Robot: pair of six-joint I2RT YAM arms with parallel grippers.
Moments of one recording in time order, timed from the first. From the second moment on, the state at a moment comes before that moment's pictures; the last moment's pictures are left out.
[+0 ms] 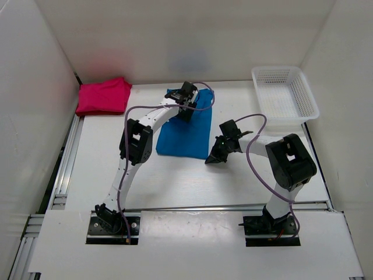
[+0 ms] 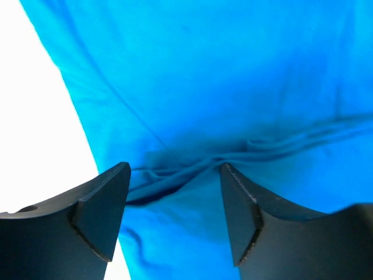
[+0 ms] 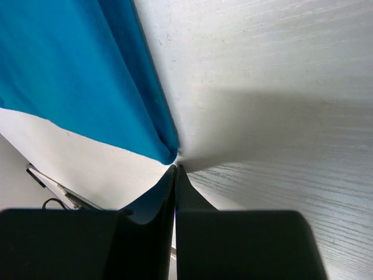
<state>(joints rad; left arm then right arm) -0.56 2.45 2.19 -0.77 -0.27 0.00 0.49 1.76 0.92 -0.27 -0.38 0.88</state>
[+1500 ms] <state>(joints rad) -0.27 2.02 1.42 -0.77 0.32 -0.01 0.41 1.86 0.99 -0.25 -0.59 0.83</state>
